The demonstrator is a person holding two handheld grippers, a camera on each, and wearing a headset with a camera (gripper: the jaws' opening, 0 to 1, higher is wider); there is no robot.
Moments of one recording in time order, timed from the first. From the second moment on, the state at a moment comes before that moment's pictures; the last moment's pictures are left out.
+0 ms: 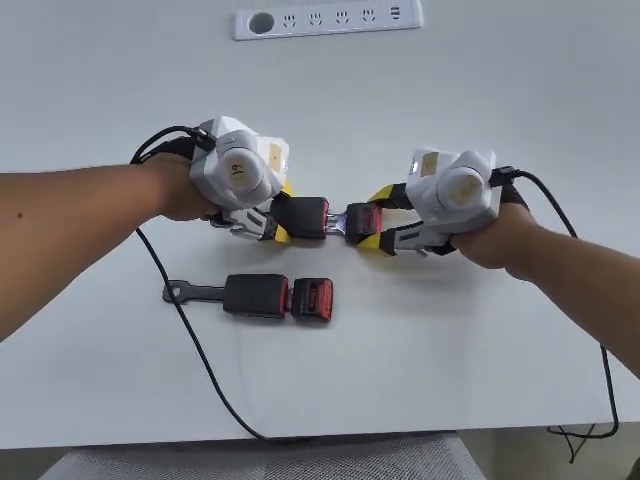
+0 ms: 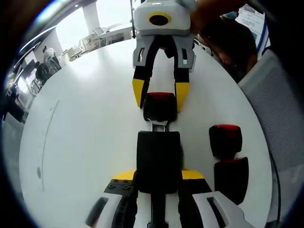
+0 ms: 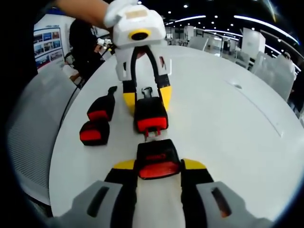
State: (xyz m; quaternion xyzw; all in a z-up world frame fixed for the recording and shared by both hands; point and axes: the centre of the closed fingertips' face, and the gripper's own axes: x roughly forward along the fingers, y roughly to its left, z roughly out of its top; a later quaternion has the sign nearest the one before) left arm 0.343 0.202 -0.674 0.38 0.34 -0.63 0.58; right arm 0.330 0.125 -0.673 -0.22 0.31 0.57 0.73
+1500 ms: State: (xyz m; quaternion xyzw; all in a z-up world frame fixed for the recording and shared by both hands) left arm 0.342 0.201 -0.674 0.39 0.36 -0.62 0.58; right arm 0.300 -0.011 -0.673 -0.24 0.34 0.54 0.73
